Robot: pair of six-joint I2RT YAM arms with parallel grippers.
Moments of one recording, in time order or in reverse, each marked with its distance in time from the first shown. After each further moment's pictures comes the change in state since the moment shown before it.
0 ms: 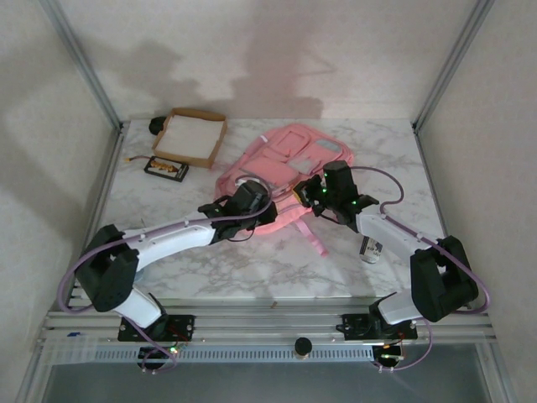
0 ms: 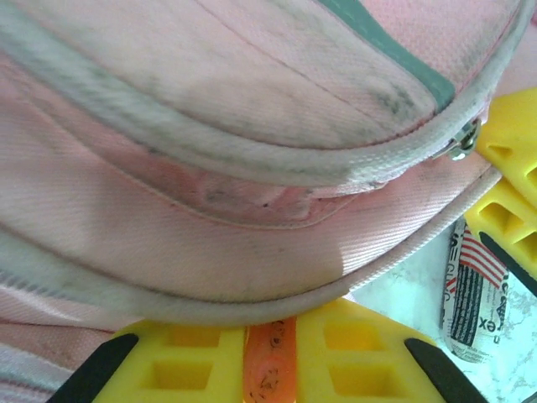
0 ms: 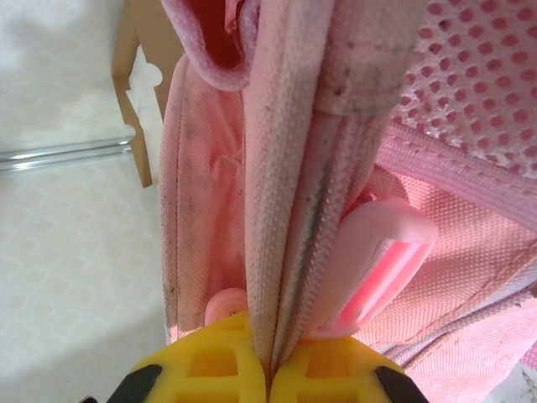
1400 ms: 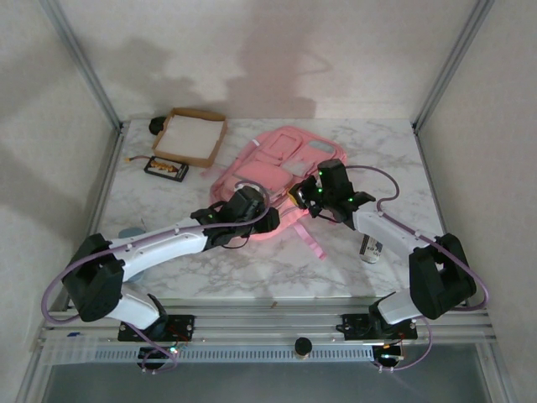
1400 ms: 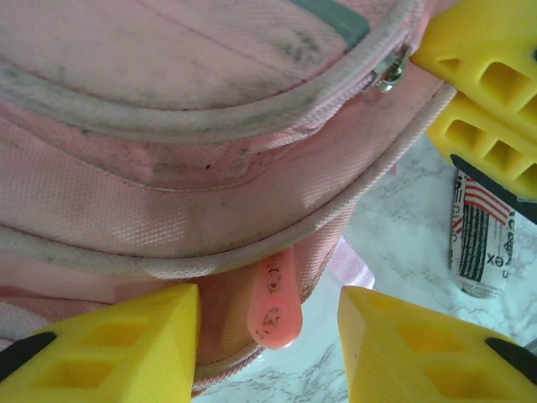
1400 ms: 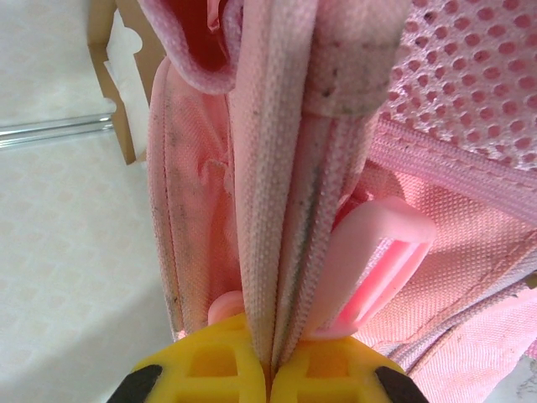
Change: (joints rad) left arm -0.040 -0.077 -0.034 -0.072 0.035 0.043; right arm 0.034 0.021 0.050 -0.076 -0.016 0.004
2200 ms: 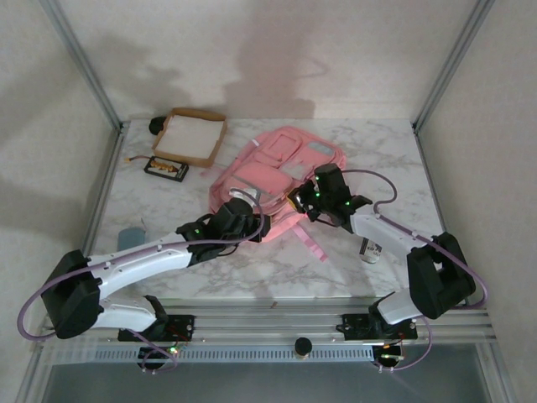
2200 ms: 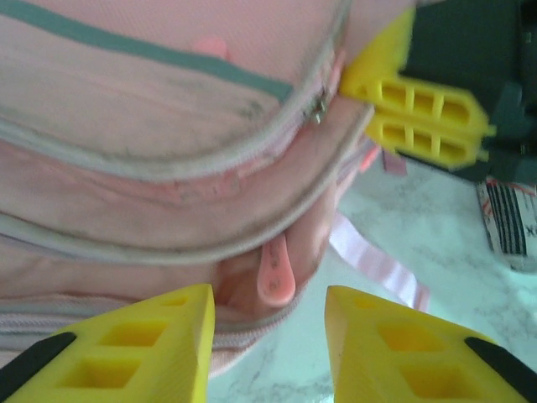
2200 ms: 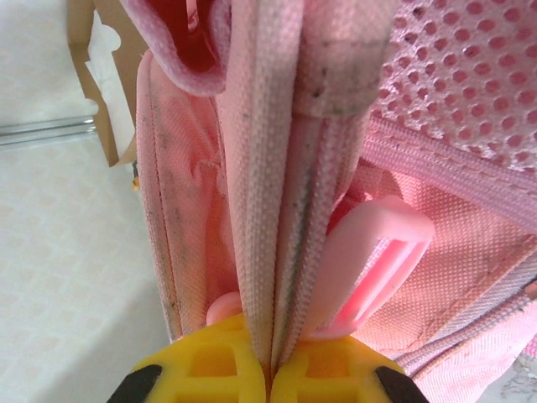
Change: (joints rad) left arm -0.046 -0.163 -0.140 0.093 -0.105 0.277; right arm 0.021 0.005 -0.030 0.019 0.025 0.011
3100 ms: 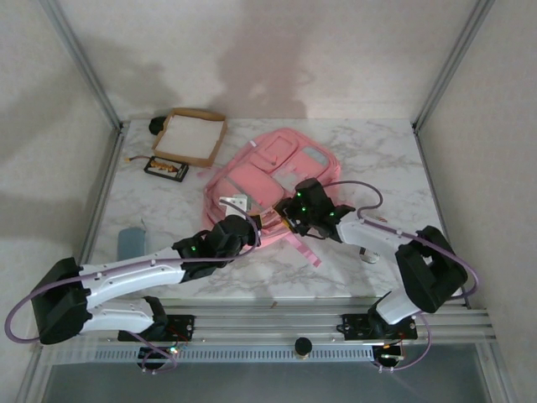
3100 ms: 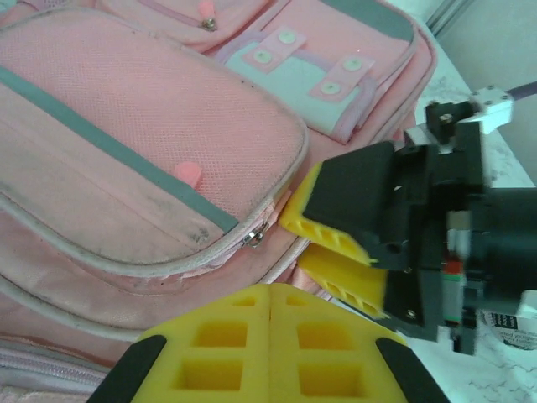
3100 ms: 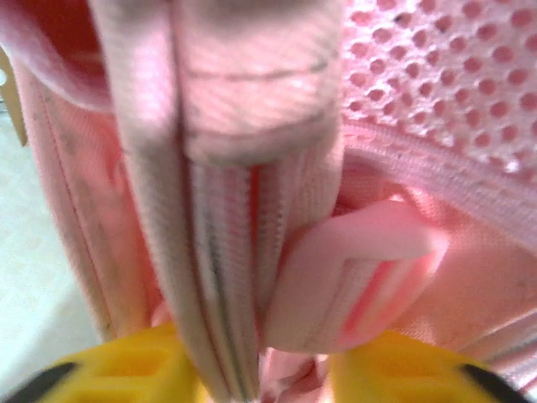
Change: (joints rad) left arm -0.107 -0.102 -0.143 0.196 -0.291 -0.080; right arm 0.147 0.070 -0.044 0.009 0.138 0.042
